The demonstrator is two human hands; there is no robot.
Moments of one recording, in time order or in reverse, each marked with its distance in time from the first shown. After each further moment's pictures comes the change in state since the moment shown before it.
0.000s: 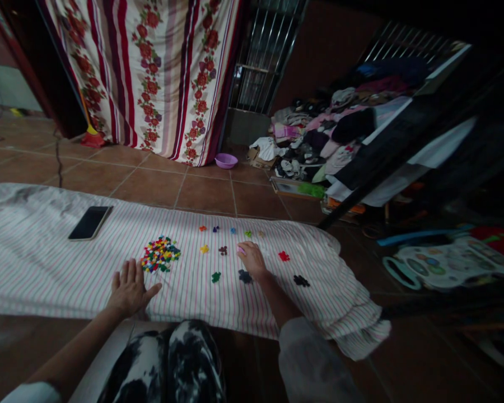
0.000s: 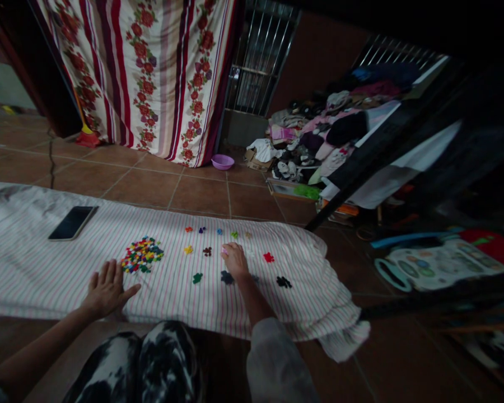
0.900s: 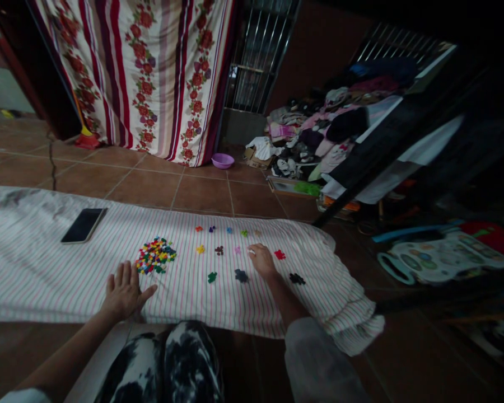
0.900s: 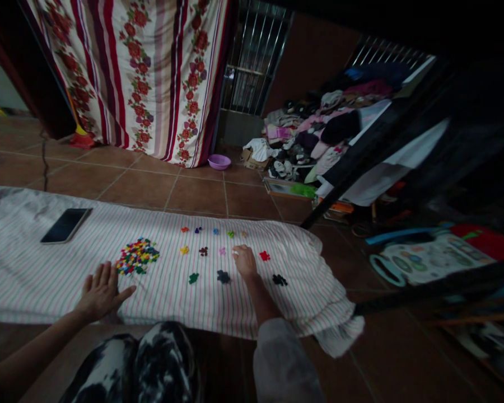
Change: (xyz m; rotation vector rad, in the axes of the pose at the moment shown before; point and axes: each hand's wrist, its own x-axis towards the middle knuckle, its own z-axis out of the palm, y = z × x) left_hand -0.001 -0.001 -0.001 -0.022 0.026 0.008; right_hand -0.012 0.036 -0.023 -0.092 -0.049 0.090
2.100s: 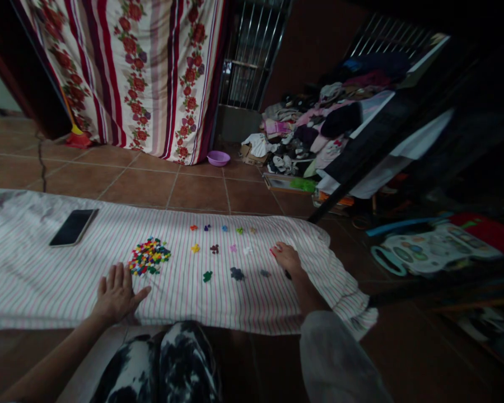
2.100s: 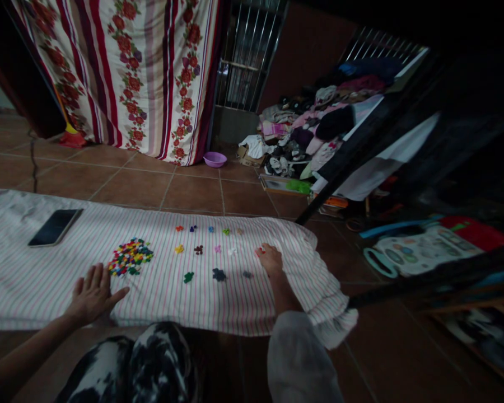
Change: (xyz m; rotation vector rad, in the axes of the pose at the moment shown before) left_hand 0.003 -0.004 0.010 -0.003 0.033 0.000; right_hand -0.007 0.098 -0.023 -0.117 0.041 0.393
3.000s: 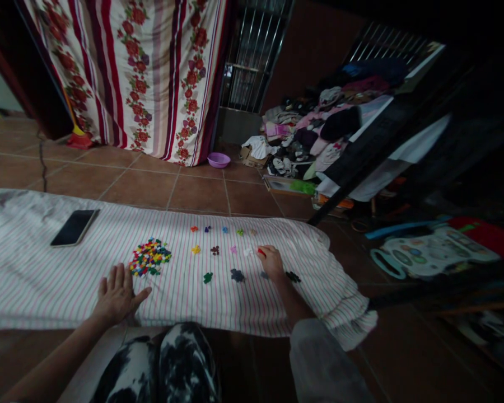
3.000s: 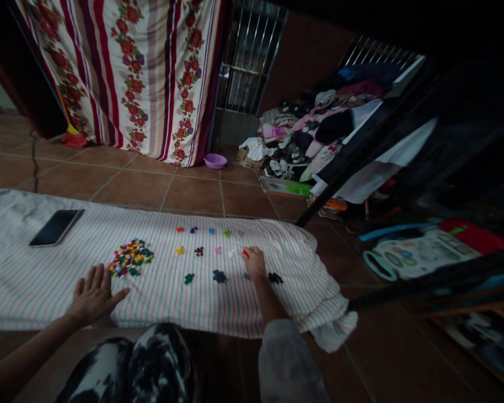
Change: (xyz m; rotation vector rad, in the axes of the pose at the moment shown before) left_hand -0.002 0.003 -0.007 0.004 -0.055 -0.005; right_hand -0.022 -0.042 0.024 0.136 0.104 -0.285
